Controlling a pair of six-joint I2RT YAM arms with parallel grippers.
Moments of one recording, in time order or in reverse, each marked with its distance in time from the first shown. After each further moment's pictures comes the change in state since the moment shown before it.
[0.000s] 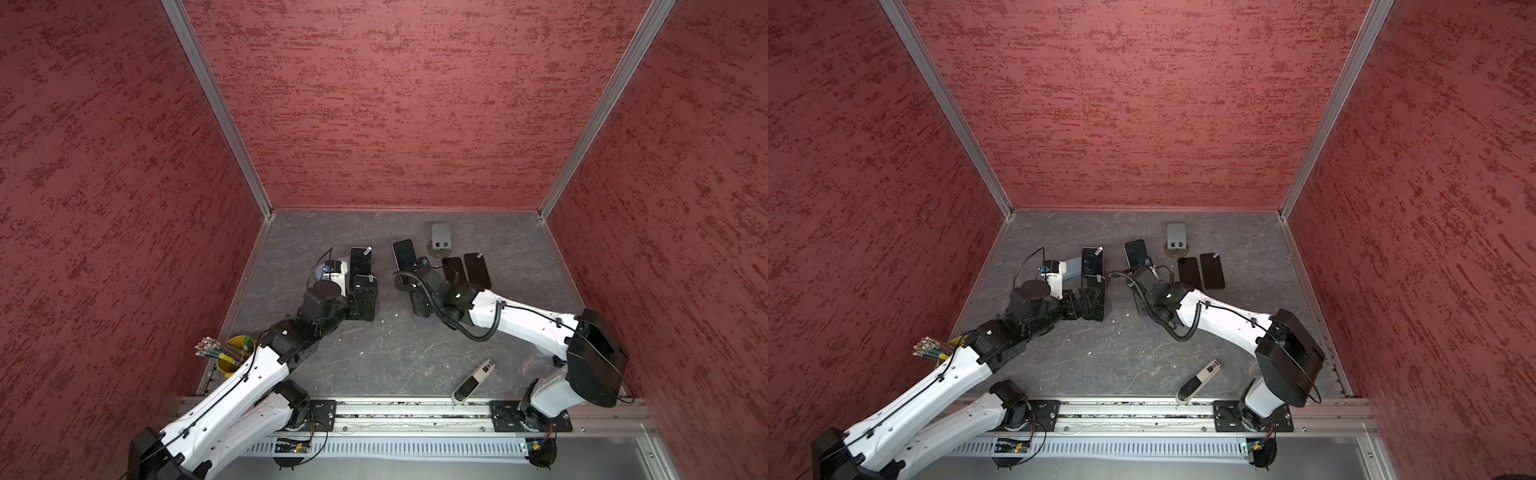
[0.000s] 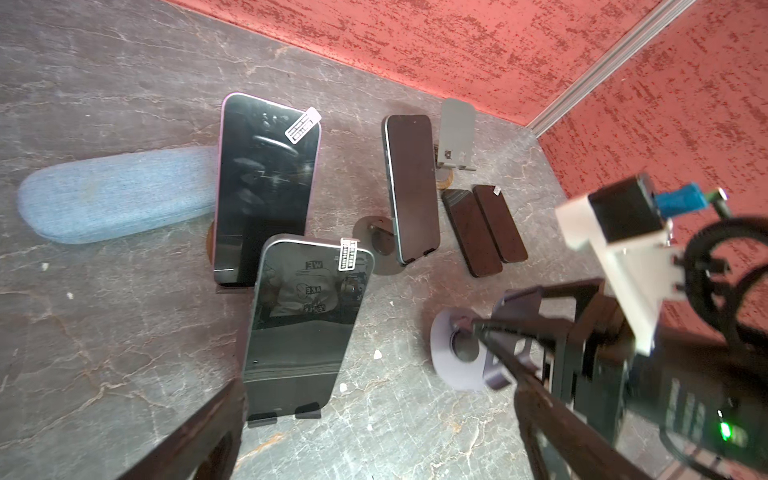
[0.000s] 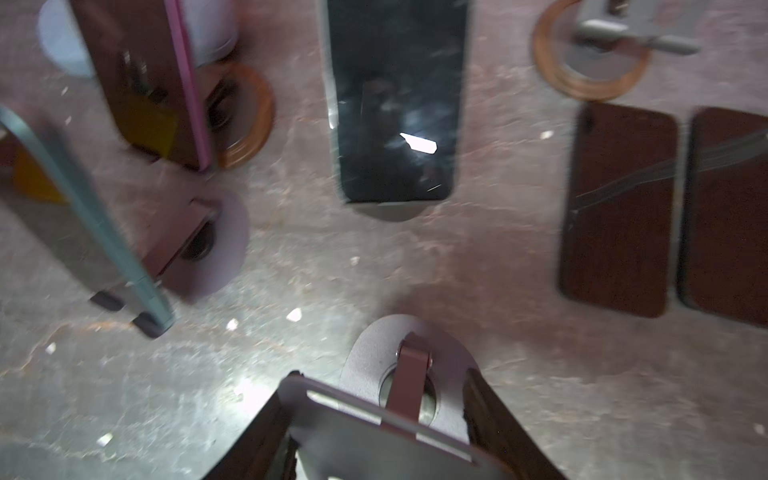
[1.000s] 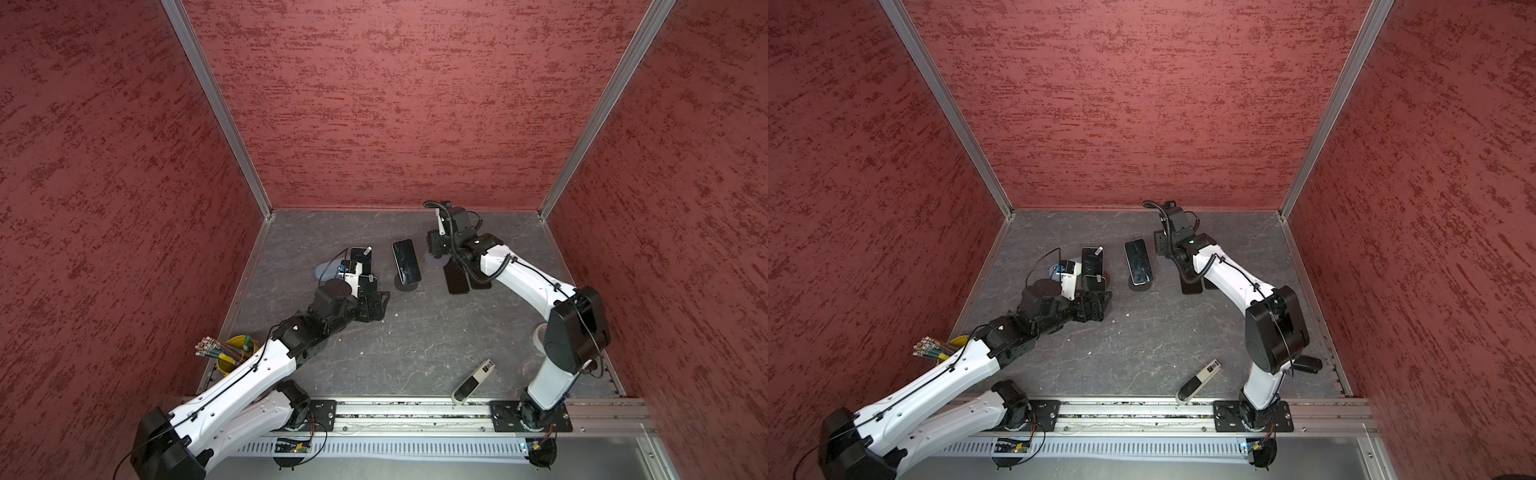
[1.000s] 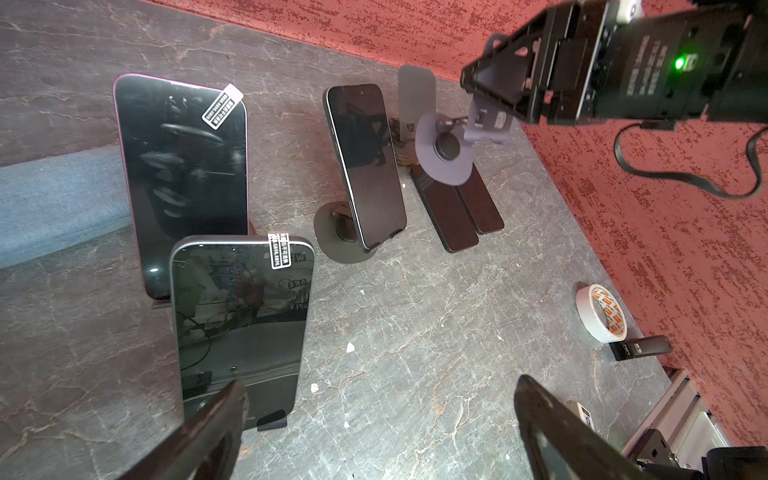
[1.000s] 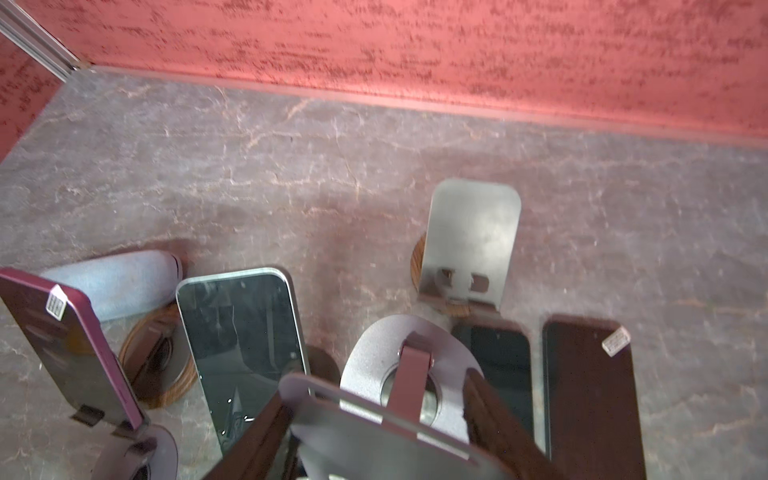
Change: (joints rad) left arm -0.067 0.079 0.012 0.055 0.030 0.048; right arm -0.343 0.208 0.381 0.106 -0.139 -0.252
